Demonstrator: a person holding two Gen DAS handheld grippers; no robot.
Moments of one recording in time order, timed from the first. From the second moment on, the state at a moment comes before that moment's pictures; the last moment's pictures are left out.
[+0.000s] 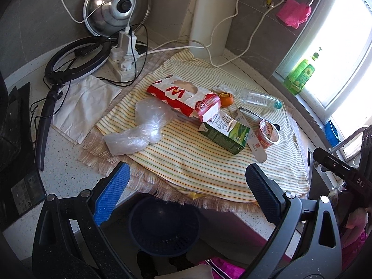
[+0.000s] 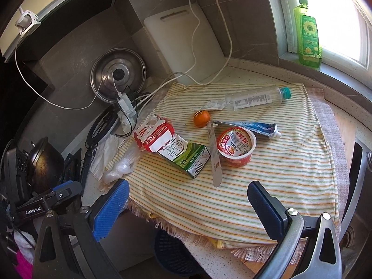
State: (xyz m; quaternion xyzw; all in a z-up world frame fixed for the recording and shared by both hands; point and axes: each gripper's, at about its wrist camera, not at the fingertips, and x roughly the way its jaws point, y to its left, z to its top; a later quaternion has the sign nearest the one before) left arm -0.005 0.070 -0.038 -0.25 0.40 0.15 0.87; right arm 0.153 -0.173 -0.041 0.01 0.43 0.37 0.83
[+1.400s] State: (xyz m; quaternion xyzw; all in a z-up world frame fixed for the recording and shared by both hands) left arm 0.096 0.138 -0.125 -0.22 0.52 0.17 0.81; right arm 0.298 0.039 -0.137 -0.04 0.57 0.44 0.69
